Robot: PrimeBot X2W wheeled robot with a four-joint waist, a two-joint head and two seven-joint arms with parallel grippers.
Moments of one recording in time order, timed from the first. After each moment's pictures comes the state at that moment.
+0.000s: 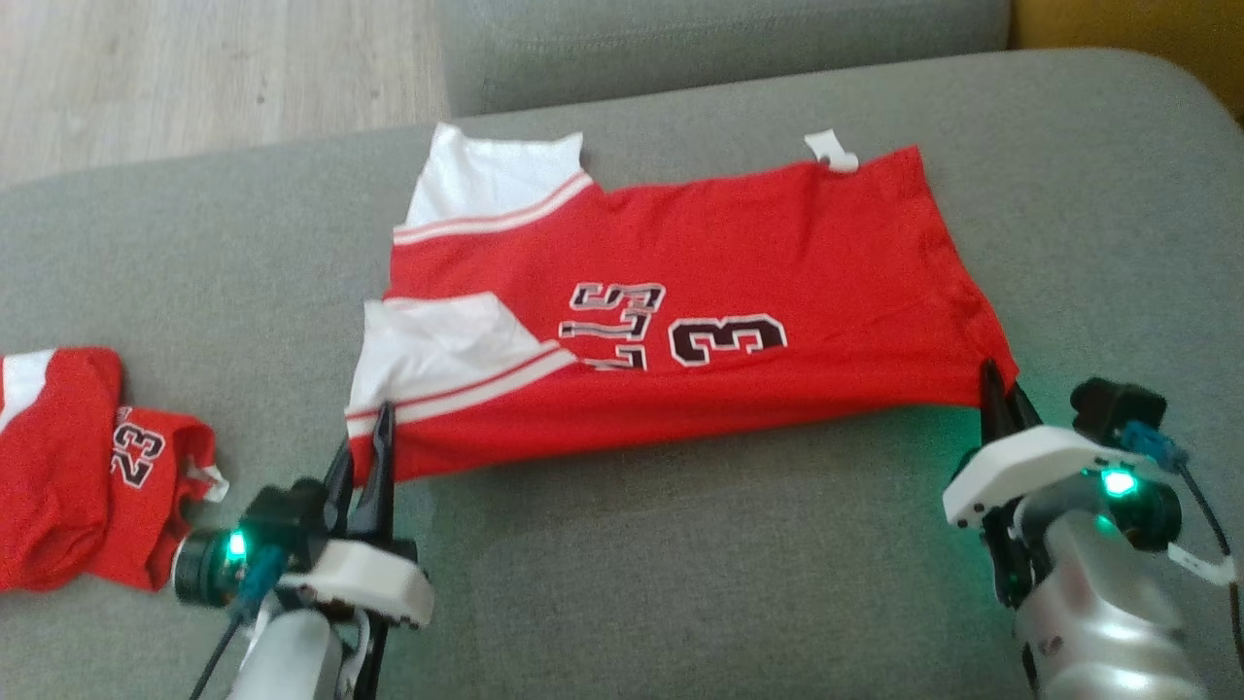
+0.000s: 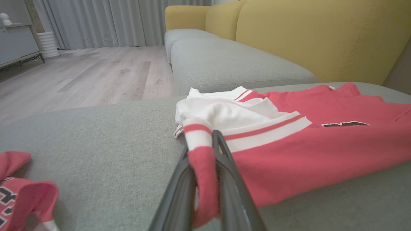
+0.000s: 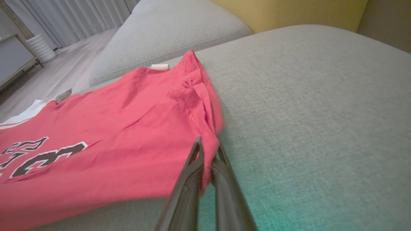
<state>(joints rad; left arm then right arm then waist) -0.23 0.12 -0.23 0.52 -0.20 -0.03 -0.25 -0.48 -0.06 -0.10 0.99 0.17 0.12 -0.23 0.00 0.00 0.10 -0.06</state>
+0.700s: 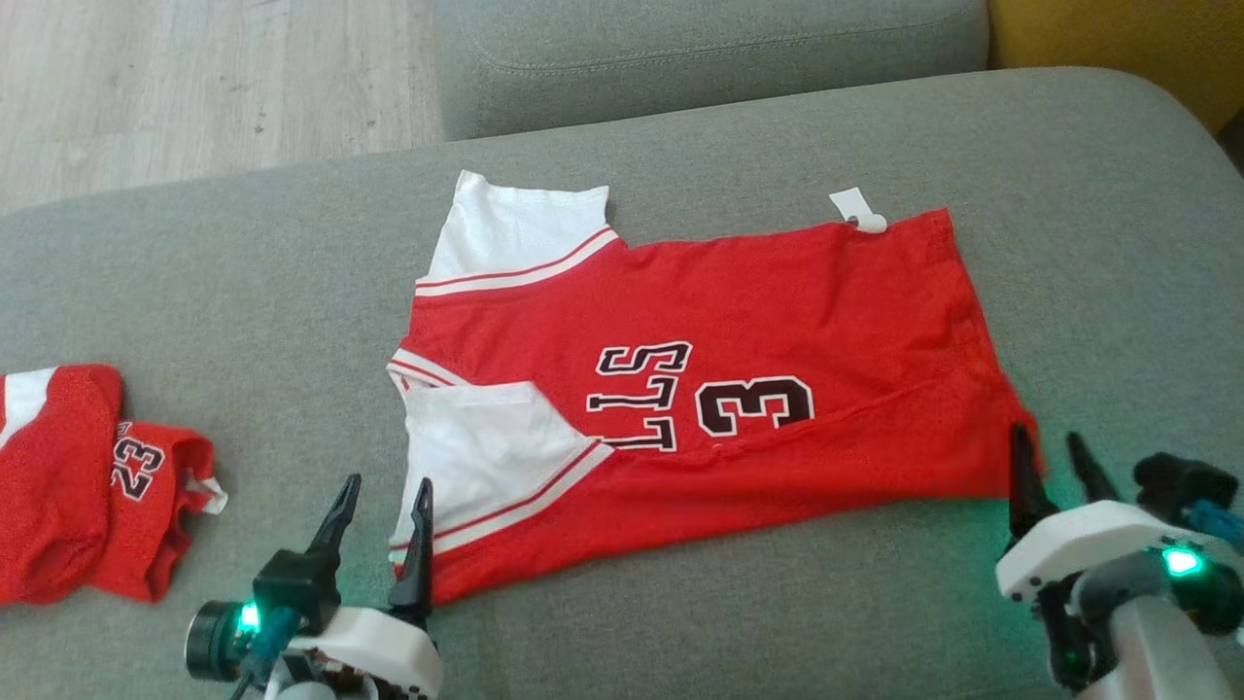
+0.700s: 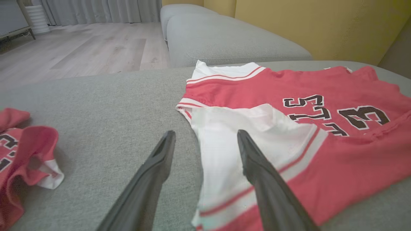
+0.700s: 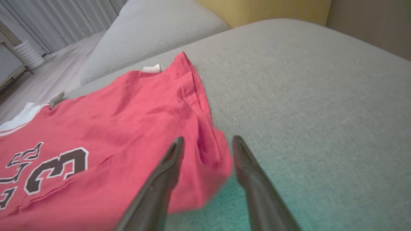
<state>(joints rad) -0.08 0.13 -0.25 0.41 -0.24 -0.01 -0.17 -0.17 -0.06 -0.15 0.56 0.24 0.12 -0.03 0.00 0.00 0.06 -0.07</state>
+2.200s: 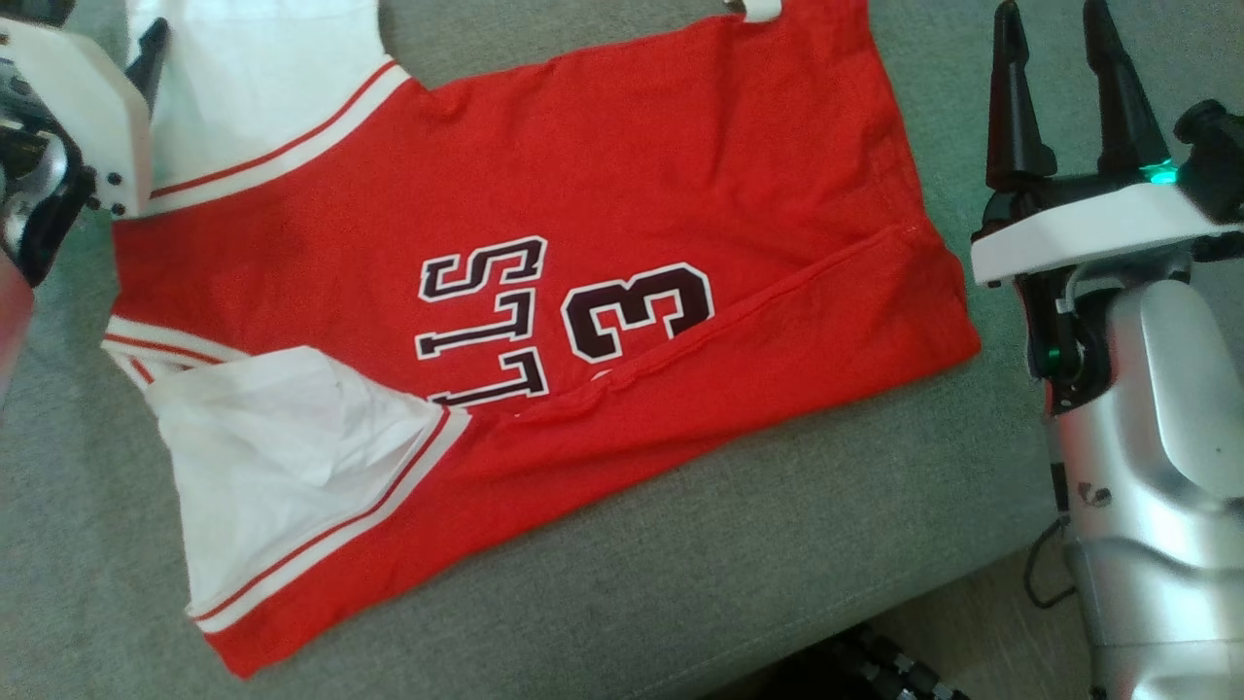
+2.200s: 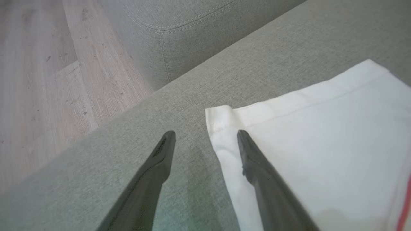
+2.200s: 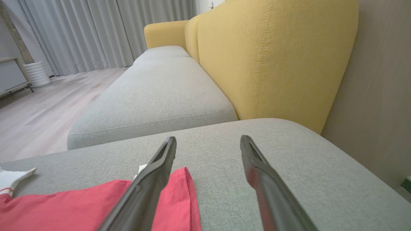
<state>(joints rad) -1.15 0.54 -0.78 0.87 -0.63 -0.13 0.32 -0.59 -0.08 0.04 0.34 0.26 0.12 -0.12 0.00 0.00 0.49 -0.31</state>
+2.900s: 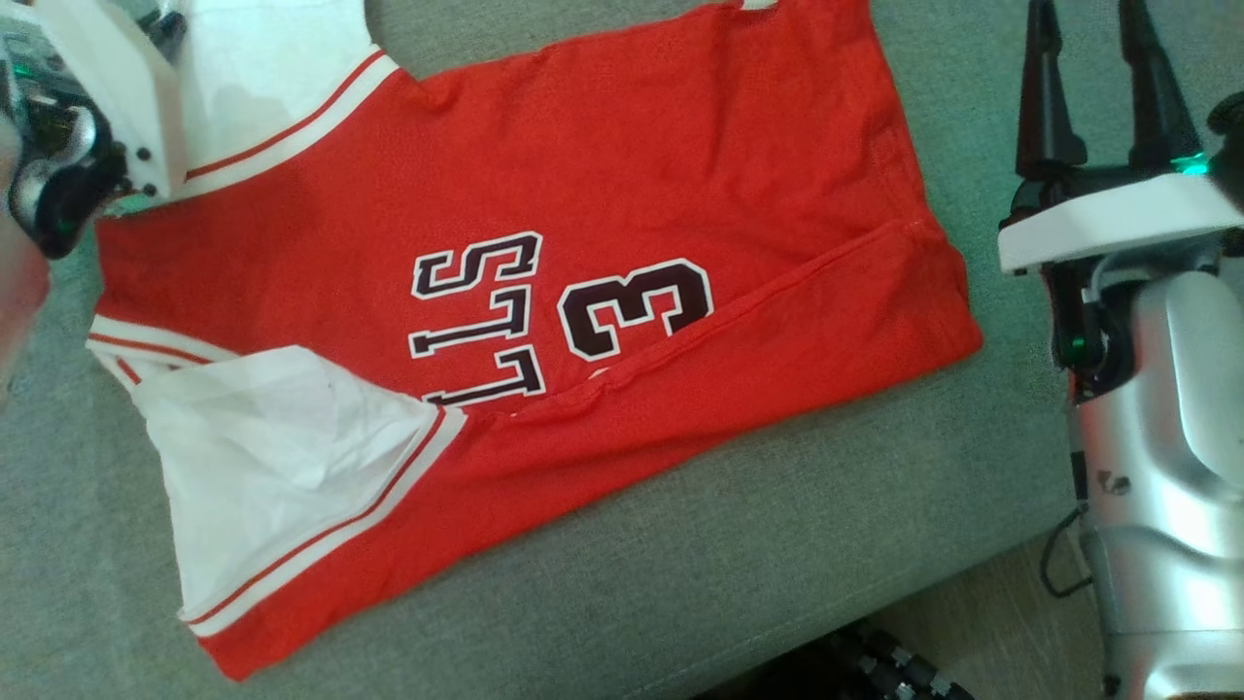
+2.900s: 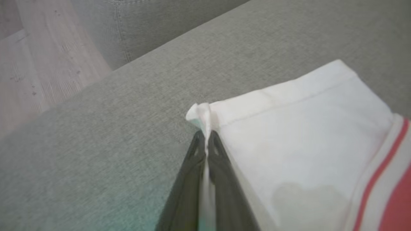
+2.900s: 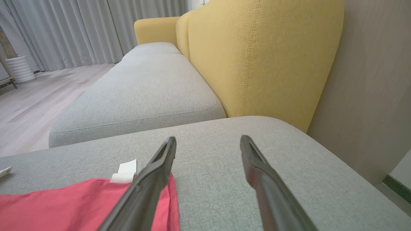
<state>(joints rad) -1.22 0.55 -0.98 0.82 -0.91 -0.13 0.45 -0.61 -0.10 0.00 0.36 0.24 0.12 -0.12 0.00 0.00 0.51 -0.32</state>
